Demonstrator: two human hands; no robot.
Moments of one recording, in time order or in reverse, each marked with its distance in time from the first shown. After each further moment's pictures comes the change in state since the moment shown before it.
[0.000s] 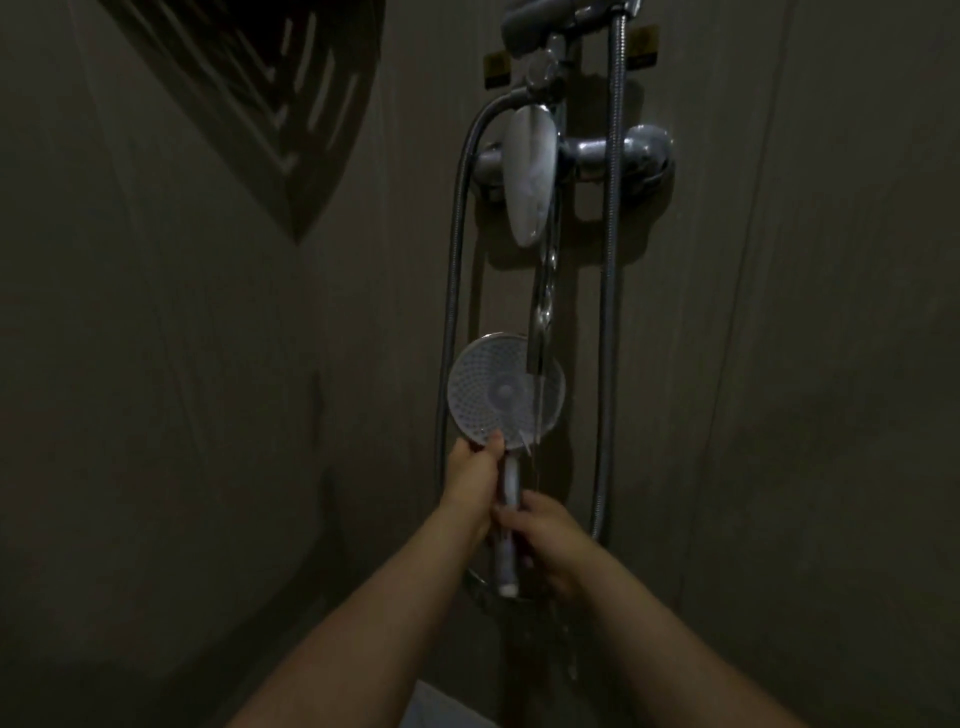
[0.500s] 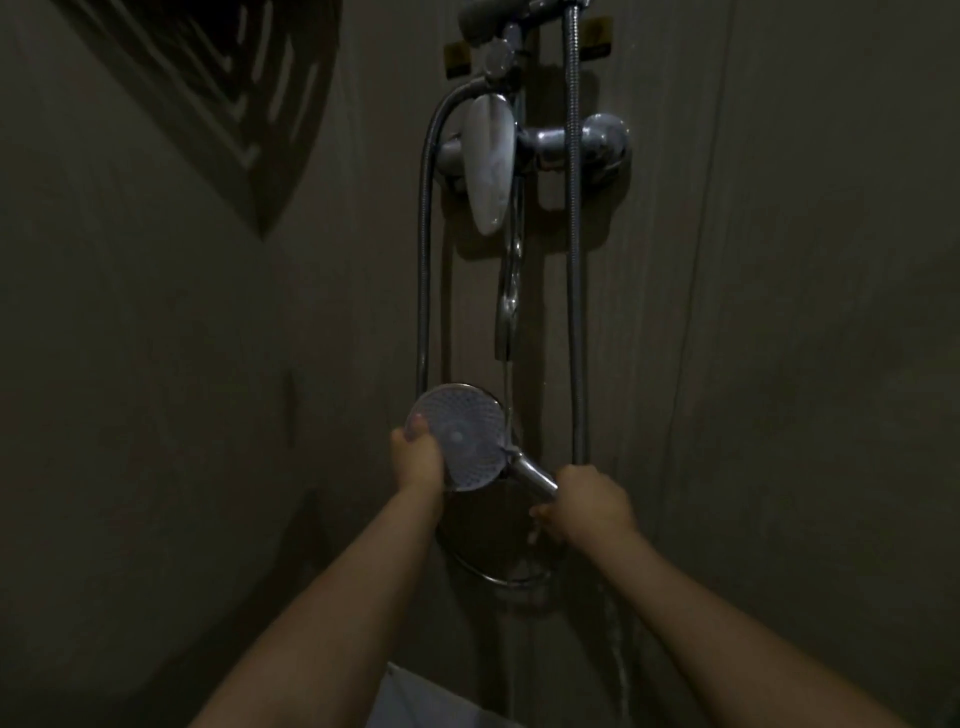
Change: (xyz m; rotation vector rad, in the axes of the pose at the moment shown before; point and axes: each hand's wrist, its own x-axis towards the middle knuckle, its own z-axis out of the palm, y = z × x) left_hand 0.015 0.007 -0.015 0.073 0.293 0.026; right_hand -0.023 -0.028 -0.047 -1.419 0.472 -0.025
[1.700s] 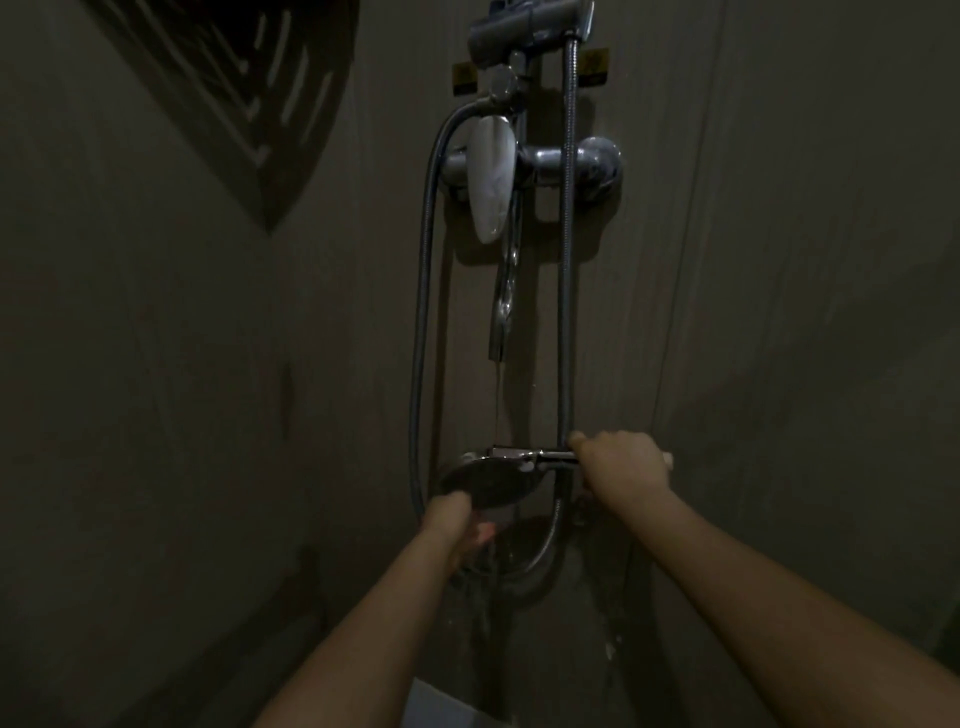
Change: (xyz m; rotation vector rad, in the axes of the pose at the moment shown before) left_hand -0.040 -0.057 0.005 -0.014 -0.263 -0.412; right_hand -0.014 0.025 -0.057 -0.590 0.175 -0.291
